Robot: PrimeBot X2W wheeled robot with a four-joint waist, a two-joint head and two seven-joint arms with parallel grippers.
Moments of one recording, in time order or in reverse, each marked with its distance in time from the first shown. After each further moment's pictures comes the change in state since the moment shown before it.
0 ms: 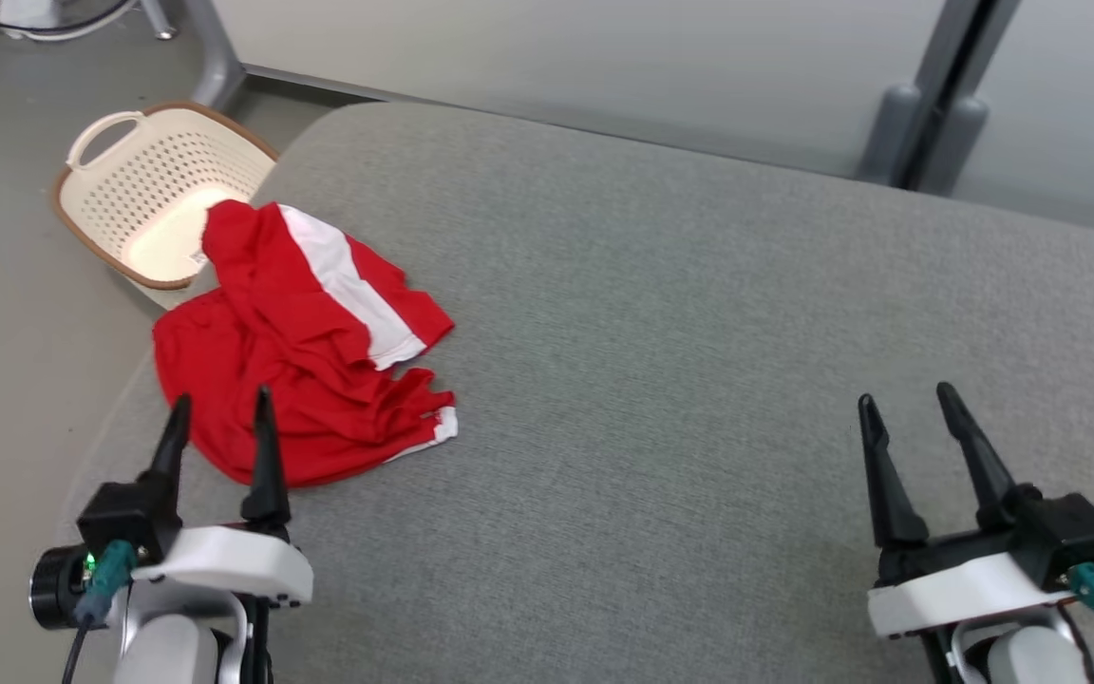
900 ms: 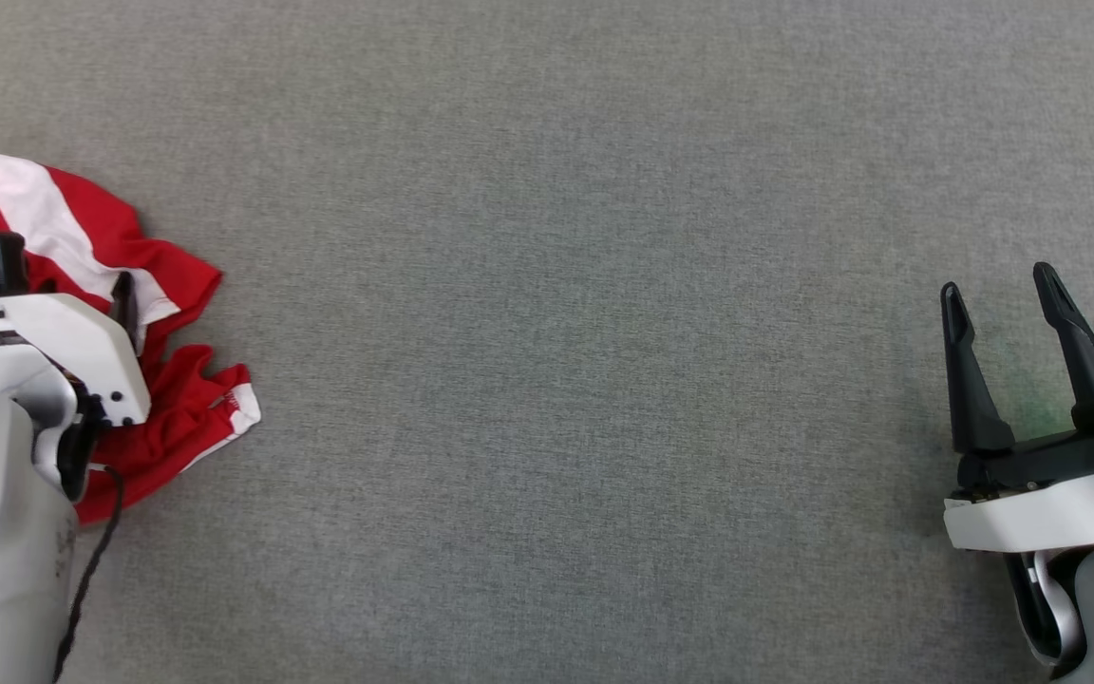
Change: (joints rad) left arm -0.571 0.213 0.000 0.605 -0.058 -0.108 0.414; right arm -0.105 -0.124 -0.044 -0.132 -0.030 0.000 0.031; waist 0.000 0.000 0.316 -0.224
